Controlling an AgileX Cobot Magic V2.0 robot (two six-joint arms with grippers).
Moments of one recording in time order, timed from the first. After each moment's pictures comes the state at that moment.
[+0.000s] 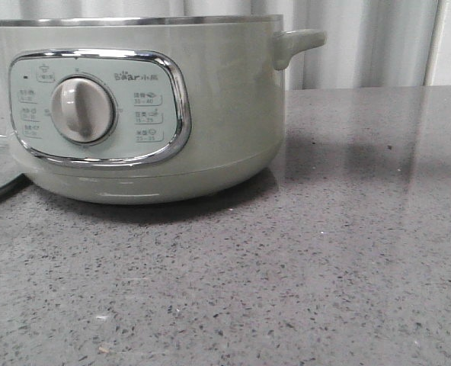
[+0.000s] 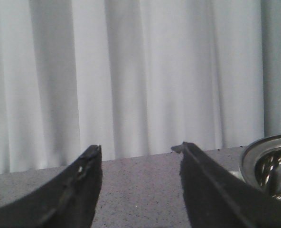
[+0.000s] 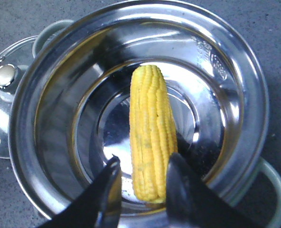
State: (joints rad) left arm -0.08 0.62 -0.40 0.04 -0.27 0.03; right arm 0.50 1.49 -1.57 0.23 0.89 -0.06
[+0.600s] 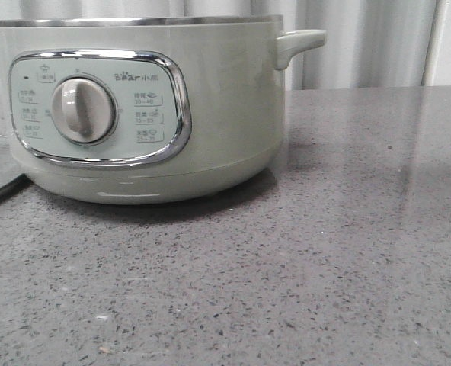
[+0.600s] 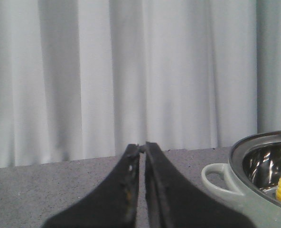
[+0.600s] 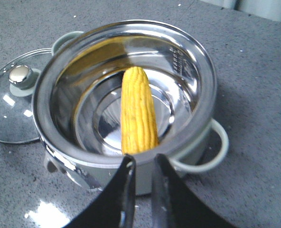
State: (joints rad) left arm -0.08 0.42 -0.38 0.03 -0.11 0.02; right arm 0.50 1.12 -1.33 0.14 0.83 -0.07
